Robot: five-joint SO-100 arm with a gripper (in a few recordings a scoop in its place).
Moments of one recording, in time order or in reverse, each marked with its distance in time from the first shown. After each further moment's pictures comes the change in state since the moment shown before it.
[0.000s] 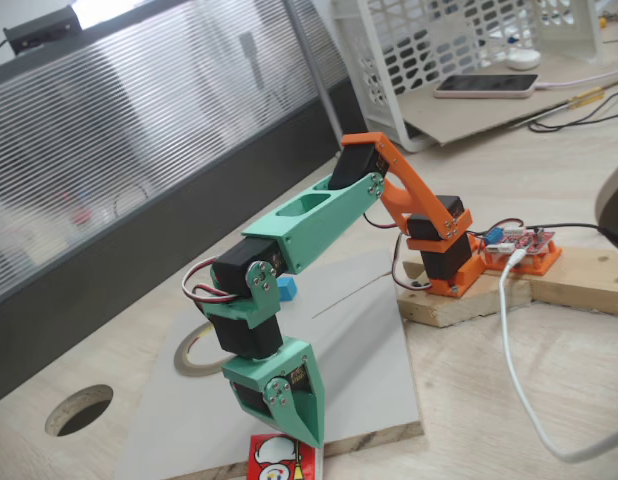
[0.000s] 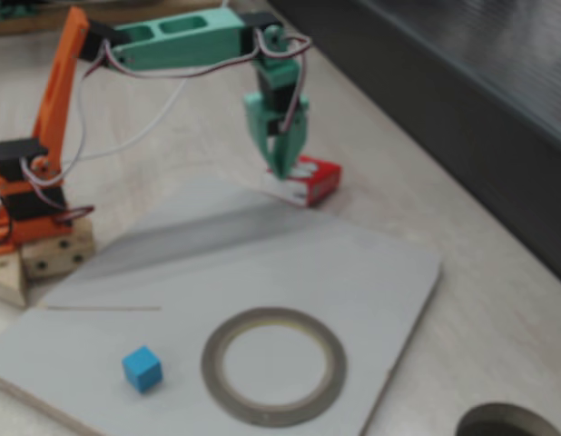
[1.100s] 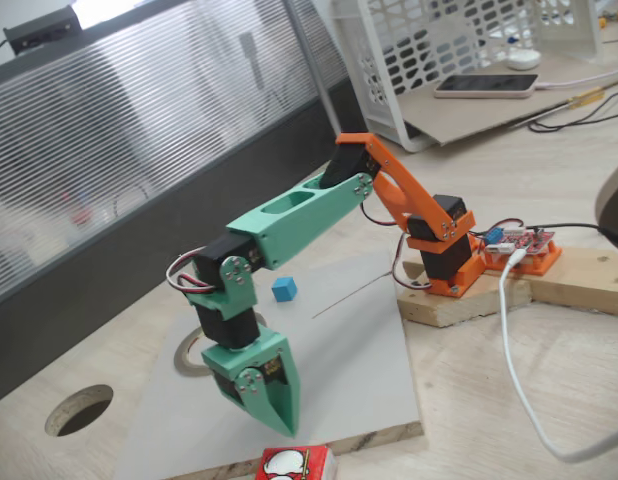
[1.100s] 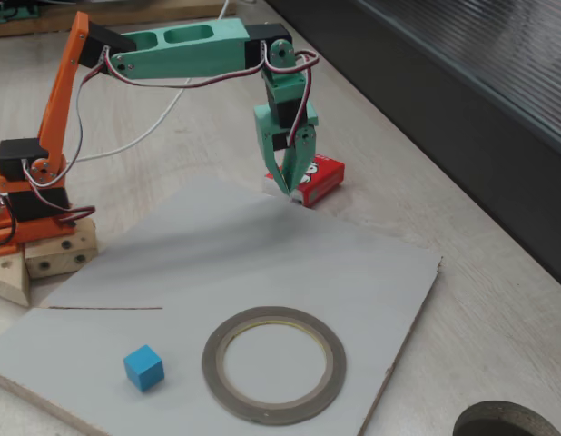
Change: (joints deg) arm 4.3 1.0 -0.1 -0.1 0.3
